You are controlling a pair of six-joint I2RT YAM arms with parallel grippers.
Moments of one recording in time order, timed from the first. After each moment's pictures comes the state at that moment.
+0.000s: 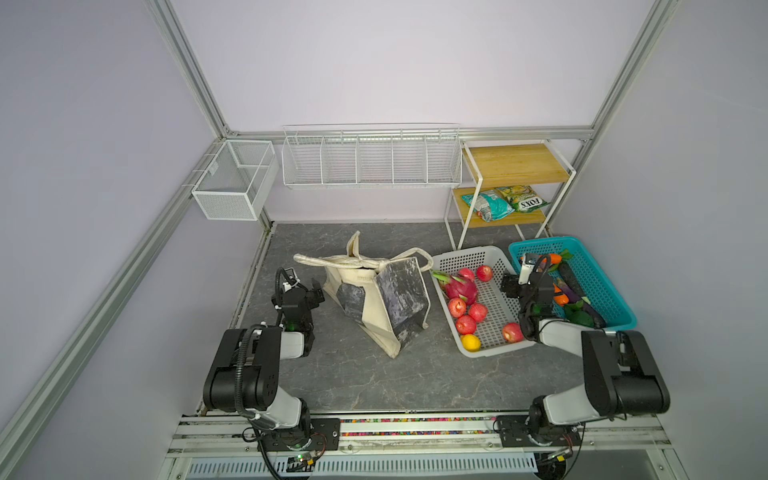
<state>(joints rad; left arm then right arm) -0.04 1.55 0.38 0.88 -0.29 -0.11 0.03 1.53 0.60 0.53 0.16 -0.01</state>
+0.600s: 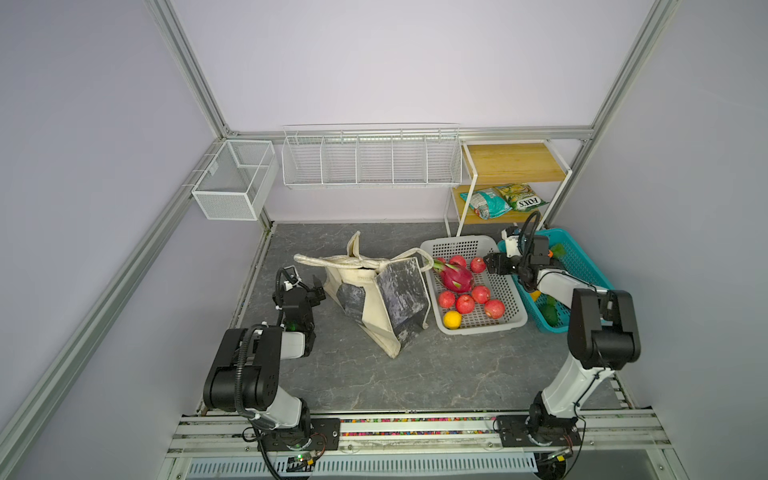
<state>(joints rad) -0.06 1.55 0.38 0.92 -0.30 -0.09 -0.05 1.74 1.00 0.05 -0.37 -0.04</state>
